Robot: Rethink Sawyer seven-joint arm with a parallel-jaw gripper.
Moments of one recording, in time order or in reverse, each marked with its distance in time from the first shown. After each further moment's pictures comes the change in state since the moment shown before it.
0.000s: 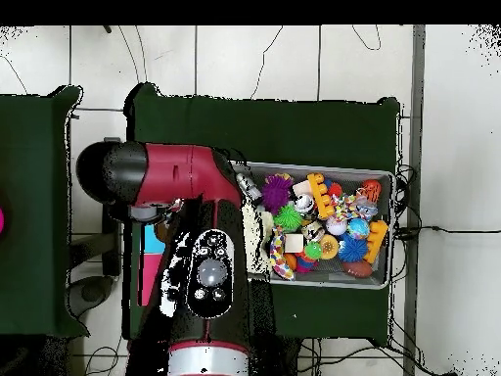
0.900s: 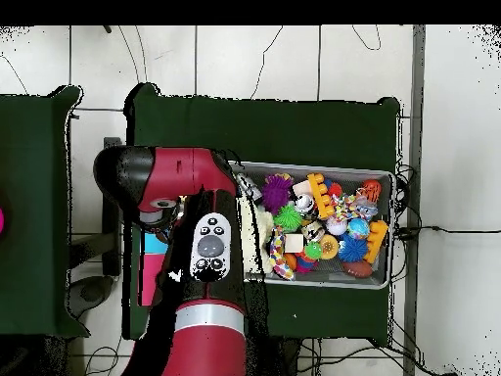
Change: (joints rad) arm -0.002 0.135 0.018 -0.053 -0.047 0.166 0.000
